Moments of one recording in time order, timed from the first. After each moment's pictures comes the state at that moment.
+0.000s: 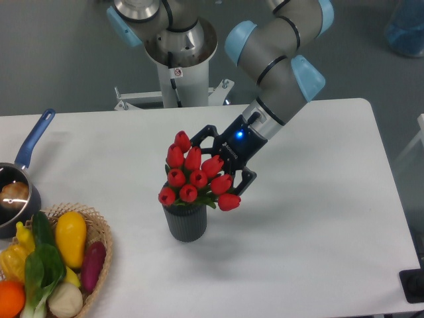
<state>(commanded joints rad) 2.67 -1.80 -1.84 -1.20 0.63 1.61</state>
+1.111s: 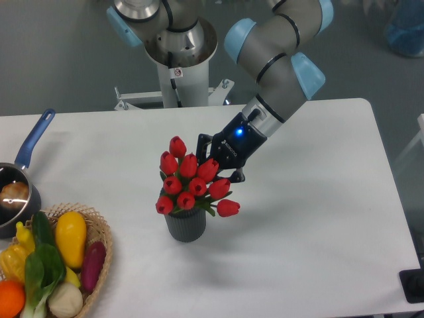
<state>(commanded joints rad) 2.69 -1.76 -1.84 -1.21 0.61 1.58</state>
